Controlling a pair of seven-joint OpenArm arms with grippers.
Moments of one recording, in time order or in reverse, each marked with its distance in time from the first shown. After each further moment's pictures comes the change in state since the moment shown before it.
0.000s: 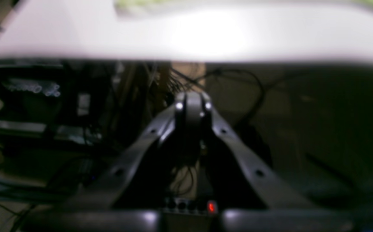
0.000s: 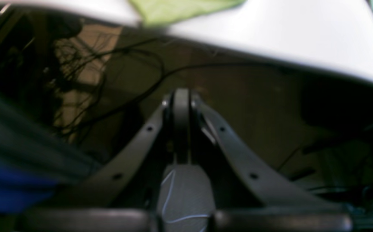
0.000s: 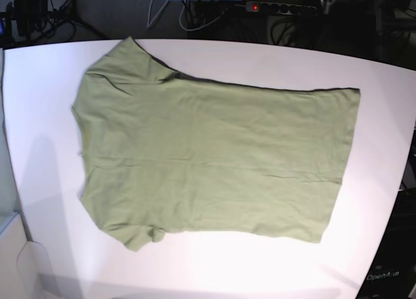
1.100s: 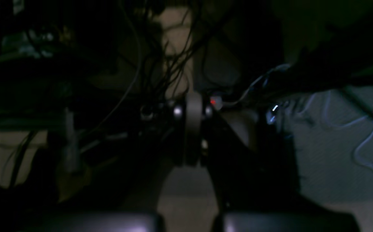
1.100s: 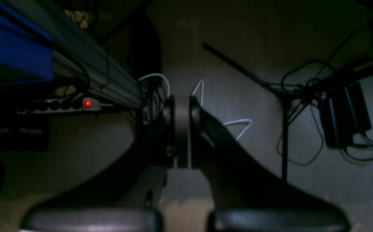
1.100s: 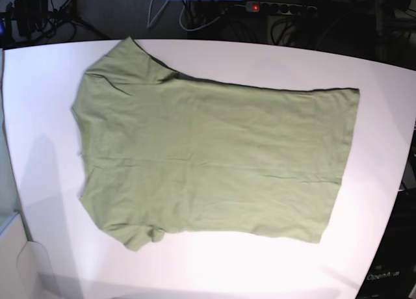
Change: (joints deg) left arm -32.4 3.9 5.3 -83.2 12.9 0.0 -29.2; right arm 29.5 -3.2 -0.4 -77.4 -0.2 0.2 26.6
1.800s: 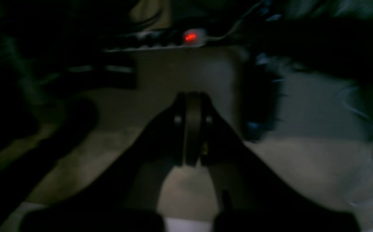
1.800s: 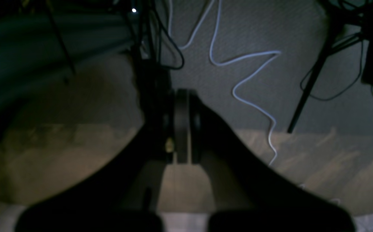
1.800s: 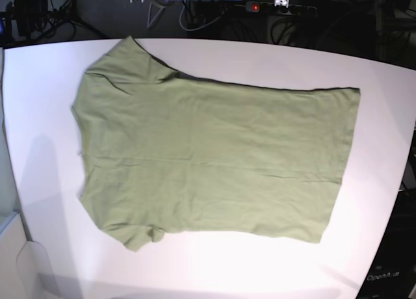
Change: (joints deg) left arm -16.2 4.0 0.4 -0.2 0.4 0.4 45.8; right arm 20.1 -0.3 0.2 -2.3 0.2 0.0 -47.3
